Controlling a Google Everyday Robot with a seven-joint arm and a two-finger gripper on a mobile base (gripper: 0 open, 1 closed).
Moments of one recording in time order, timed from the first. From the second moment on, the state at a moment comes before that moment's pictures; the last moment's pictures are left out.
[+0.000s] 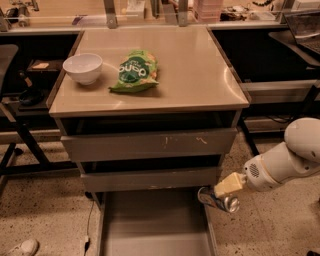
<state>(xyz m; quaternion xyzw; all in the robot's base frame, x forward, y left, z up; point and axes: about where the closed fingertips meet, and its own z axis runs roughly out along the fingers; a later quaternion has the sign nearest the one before) 0.432 -0.208 0.650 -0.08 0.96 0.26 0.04</state>
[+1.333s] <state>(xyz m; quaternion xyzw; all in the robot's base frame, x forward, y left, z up) 0.447 -0.183 0.522 -0.03 0.94 0.34 0.01</state>
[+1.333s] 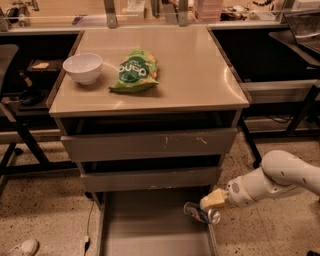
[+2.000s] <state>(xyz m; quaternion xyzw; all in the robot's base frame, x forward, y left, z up) 0.447 -0.180 0.507 -0.03 0.94 0.35 0.00</state>
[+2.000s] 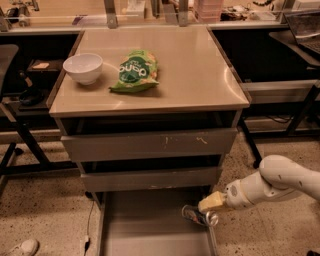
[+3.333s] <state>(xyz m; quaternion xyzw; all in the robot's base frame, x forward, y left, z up) 0.448 -0.154 0.367 0.04 0.91 0.41 -0.04</state>
